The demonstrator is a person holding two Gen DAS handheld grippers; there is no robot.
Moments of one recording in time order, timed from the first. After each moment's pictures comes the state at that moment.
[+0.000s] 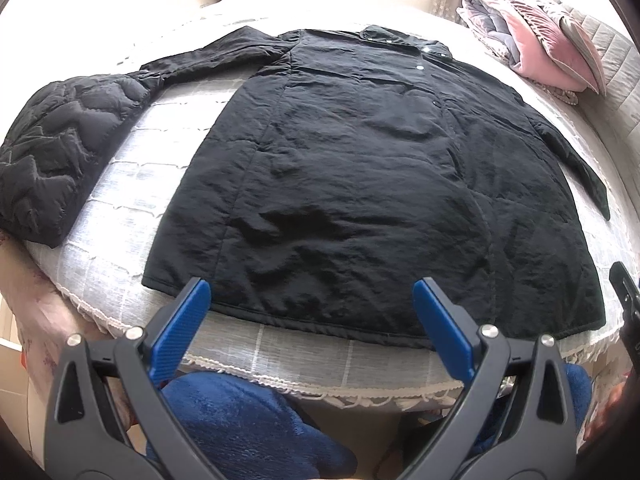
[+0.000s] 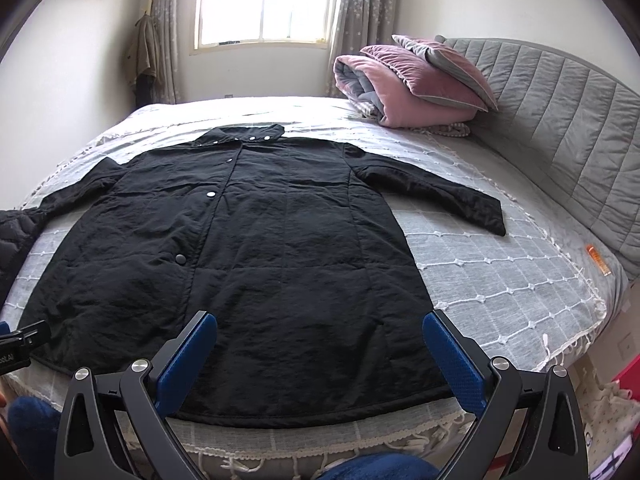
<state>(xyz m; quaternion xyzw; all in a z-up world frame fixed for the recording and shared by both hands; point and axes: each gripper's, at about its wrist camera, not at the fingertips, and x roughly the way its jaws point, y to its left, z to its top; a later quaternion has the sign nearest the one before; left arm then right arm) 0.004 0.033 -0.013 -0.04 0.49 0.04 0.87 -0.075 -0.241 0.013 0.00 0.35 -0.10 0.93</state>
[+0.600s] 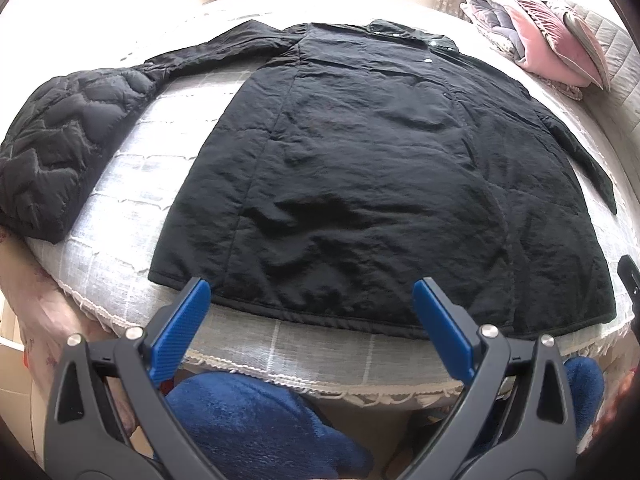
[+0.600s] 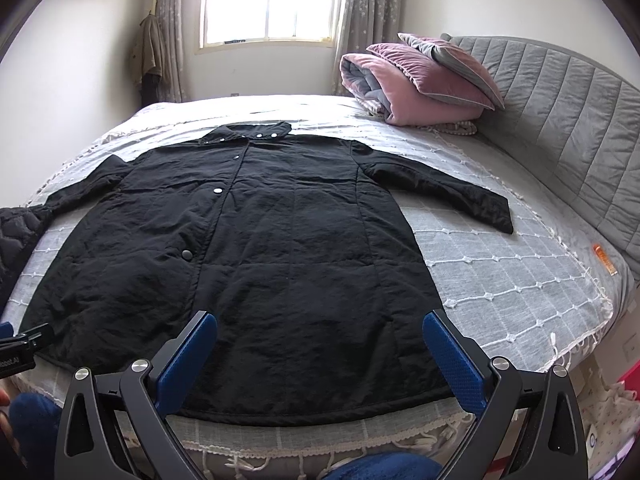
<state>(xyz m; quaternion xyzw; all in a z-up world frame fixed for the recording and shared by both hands) 0.002 0.044 -0.026 -0.03 0.50 0.05 0.86 -0.073 -0.238 0.007 0.01 0.36 -0.09 0.93</state>
